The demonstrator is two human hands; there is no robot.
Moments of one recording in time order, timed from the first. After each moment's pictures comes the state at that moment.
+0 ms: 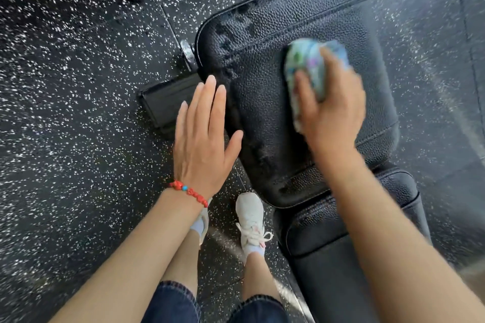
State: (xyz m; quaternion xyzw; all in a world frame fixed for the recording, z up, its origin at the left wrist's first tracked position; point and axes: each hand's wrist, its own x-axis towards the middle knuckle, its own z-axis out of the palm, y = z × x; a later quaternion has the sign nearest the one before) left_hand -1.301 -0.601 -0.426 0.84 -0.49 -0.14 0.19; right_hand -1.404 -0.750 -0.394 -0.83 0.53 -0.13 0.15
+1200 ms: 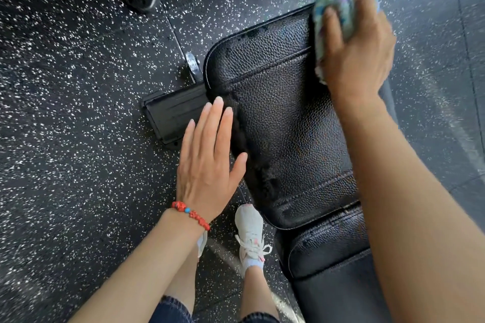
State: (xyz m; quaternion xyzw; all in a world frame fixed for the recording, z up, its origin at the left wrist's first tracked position) left_hand -1.298 -0.603 -0.427 0.83 -0.50 -0.14 0.19; right_hand -1.352 -0.829 -0.391 -0.80 0.57 -0.11 0.13
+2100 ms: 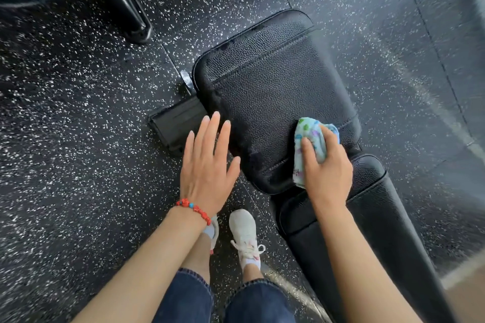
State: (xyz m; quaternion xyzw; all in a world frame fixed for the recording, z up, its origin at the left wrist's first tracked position) left_hand -1.311 -0.583 -0.369 0.81 -0.53 -0.20 0.13; right_hand -1.477 -0.683 -0.360 -0.66 0.70 -0.08 0.25
